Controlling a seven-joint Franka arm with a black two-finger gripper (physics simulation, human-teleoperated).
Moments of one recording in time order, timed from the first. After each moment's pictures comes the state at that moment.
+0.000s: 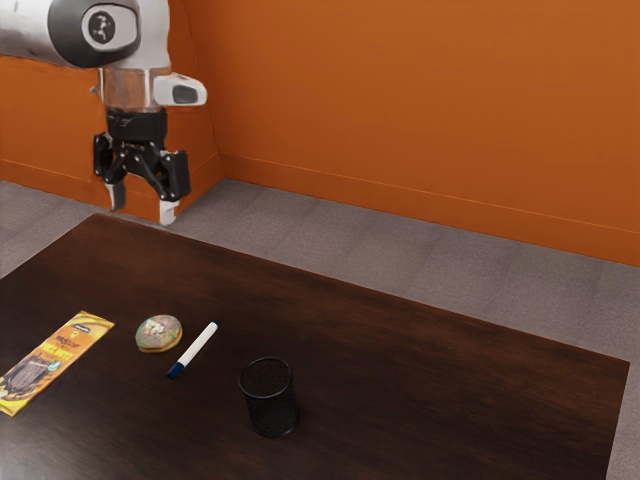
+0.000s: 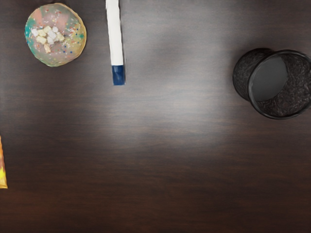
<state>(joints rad) -0.04 -0.11 -0.01 -1.71 0.04 1.34 -0.05</state>
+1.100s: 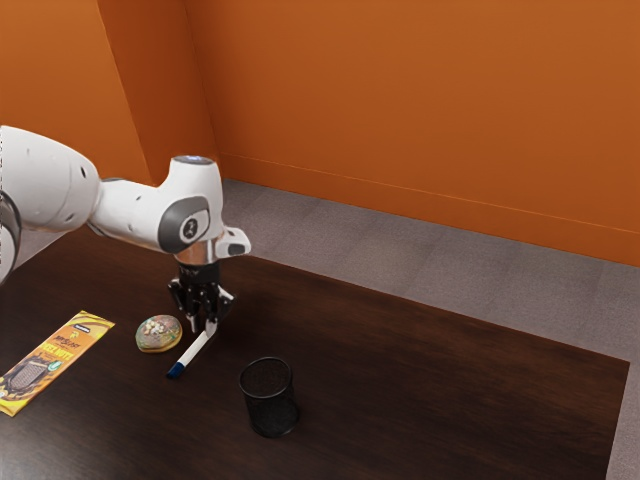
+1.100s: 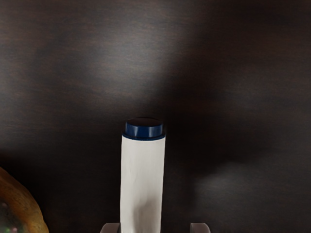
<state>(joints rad) -0.03 0.38 0.13 -1.96 0.03 2.14 -0.03</state>
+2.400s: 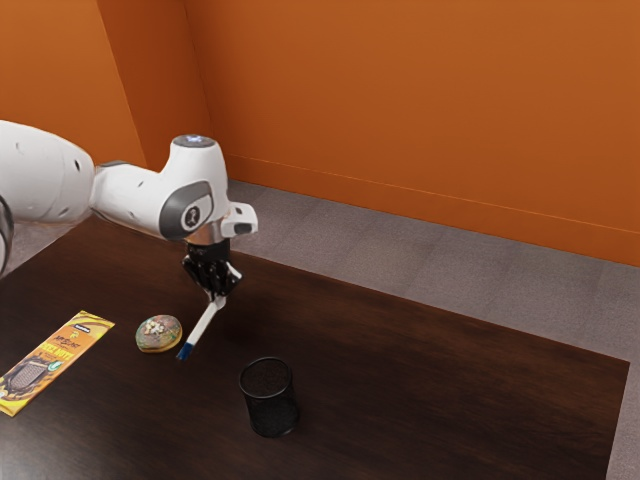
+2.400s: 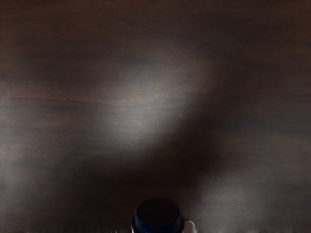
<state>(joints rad) -0.04 0.35 0.11 -1.93 0.07 2.23 0.01</state>
